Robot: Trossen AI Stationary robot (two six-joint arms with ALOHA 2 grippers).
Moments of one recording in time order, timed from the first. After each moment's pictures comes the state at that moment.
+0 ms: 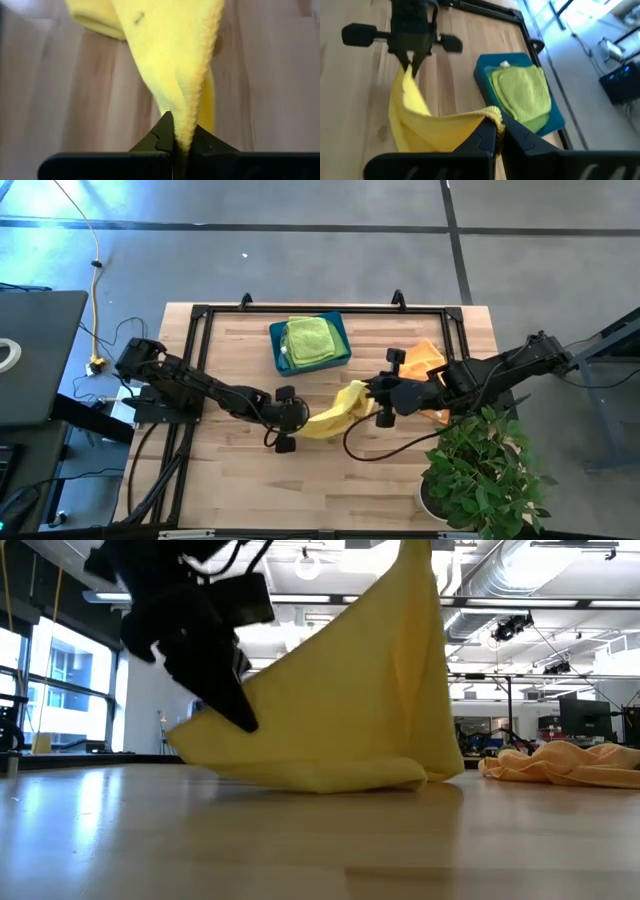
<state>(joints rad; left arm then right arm) -0.14 1.62 0.86 -0.20 -0.21 -0.23 0.35 1.33 1.32 -0.76 0.64 0.04</state>
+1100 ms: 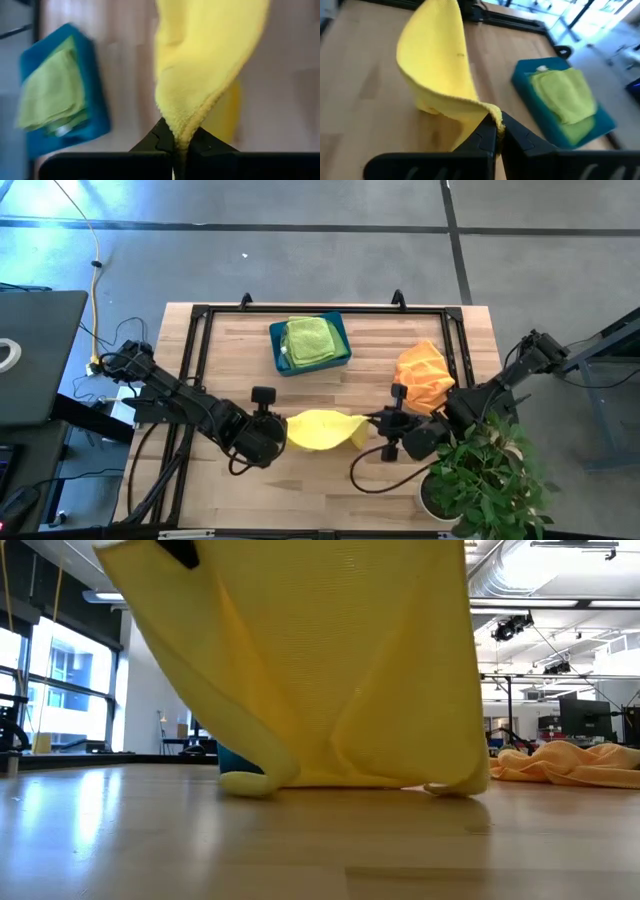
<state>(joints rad) -0.42 1.57 1.42 -1.13 -0.54 -0.31 0.59 1.34 1.10 -0.51 0.76 0.25</state>
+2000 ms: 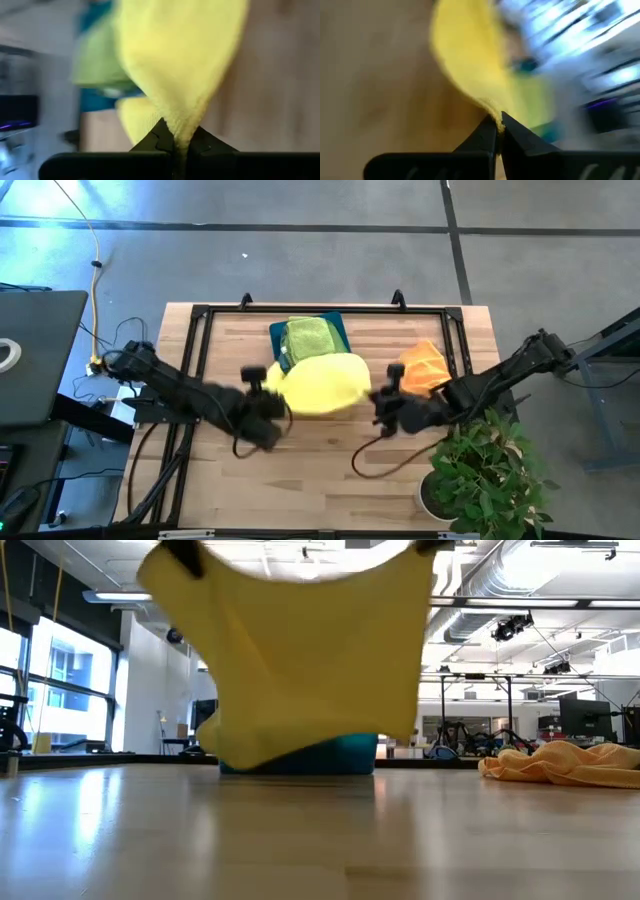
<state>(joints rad) -0.35 1.60 1.53 -1.41 -0.66 -0.44 0.45 1.28 1.10 -0.53 0.76 -0.14</state>
